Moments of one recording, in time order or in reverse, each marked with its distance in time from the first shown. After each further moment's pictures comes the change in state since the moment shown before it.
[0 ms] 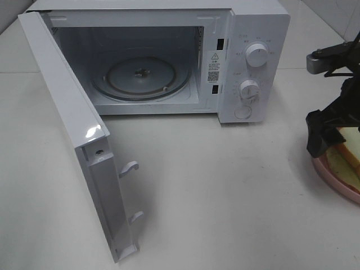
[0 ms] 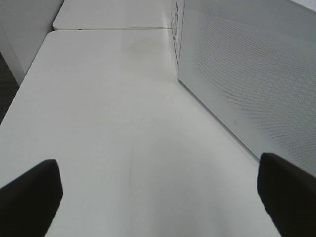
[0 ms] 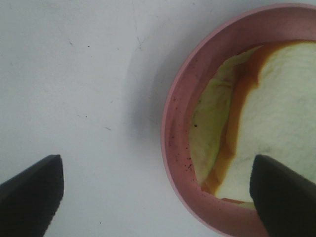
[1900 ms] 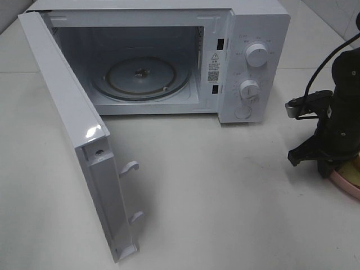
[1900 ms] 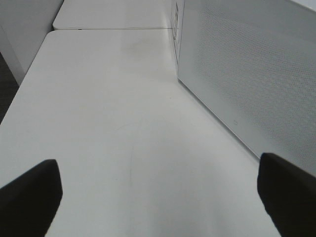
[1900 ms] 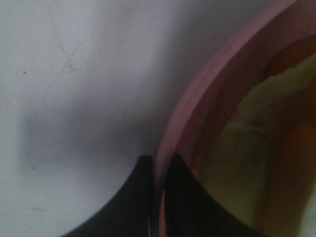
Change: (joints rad) left arm 0.000 0.000 0.000 0.000 0.000 0.000; right arm 0.000 0.329 -0.002 -0.197 -0.189 0.242
